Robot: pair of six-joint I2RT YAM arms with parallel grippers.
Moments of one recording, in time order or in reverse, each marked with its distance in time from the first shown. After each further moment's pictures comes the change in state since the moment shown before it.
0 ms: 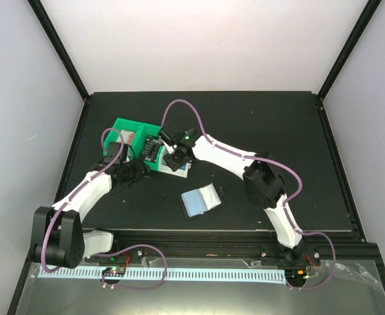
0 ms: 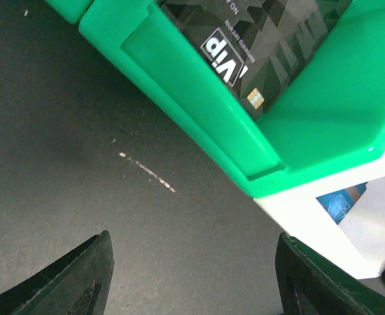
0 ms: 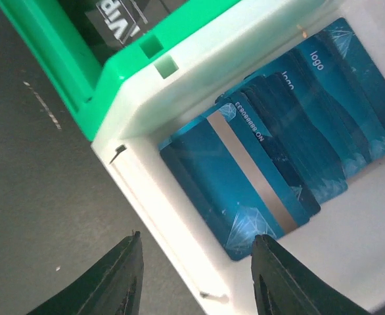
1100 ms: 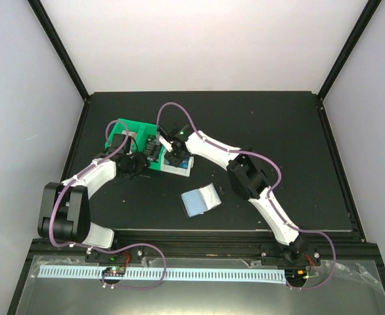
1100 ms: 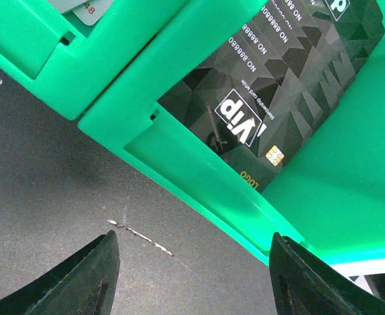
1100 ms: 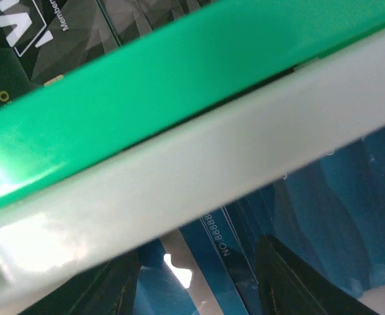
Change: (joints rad) left arm 0.016 0.216 0.117 0.049 -0.023 0.036; right arm -0.063 0.302 0.283 -0.066 0.041 -0.267
